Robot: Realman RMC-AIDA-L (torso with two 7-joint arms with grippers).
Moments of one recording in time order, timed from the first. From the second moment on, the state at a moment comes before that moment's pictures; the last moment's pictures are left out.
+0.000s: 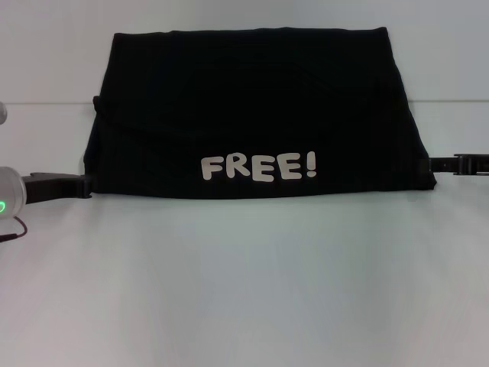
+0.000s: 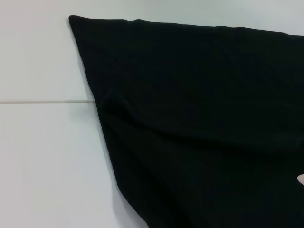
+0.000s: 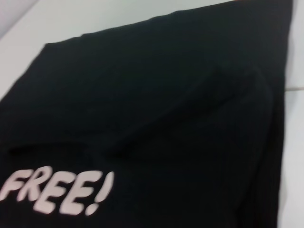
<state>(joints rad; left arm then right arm) -0.65 -2.12 0.49 0.70 2.45 0.93 -1.94 0.73 1.93 -0.60 -0.49 -2.32 -1.02 2.05</state>
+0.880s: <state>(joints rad) -0.65 -2.11 0.49 0.70 2.45 0.92 -1.93 0.76 1.98 -0.72 -0.42 -2.32 -0.83 2.03</state>
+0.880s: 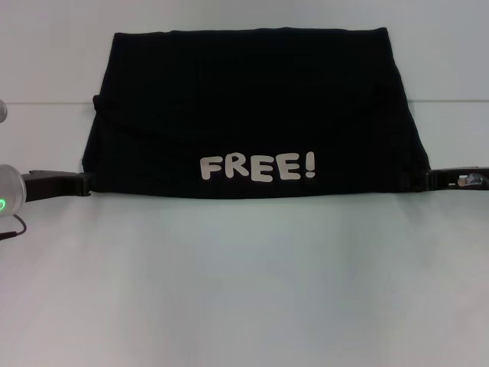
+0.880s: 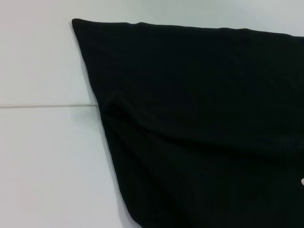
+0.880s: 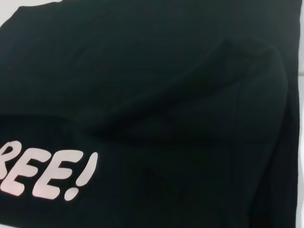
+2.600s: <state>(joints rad) -0.39 -2.13 0.20 0.96 2.48 1.99 -1.84 0.23 1.92 -0.39 -0.58 -2.22 -1.73 1.45</state>
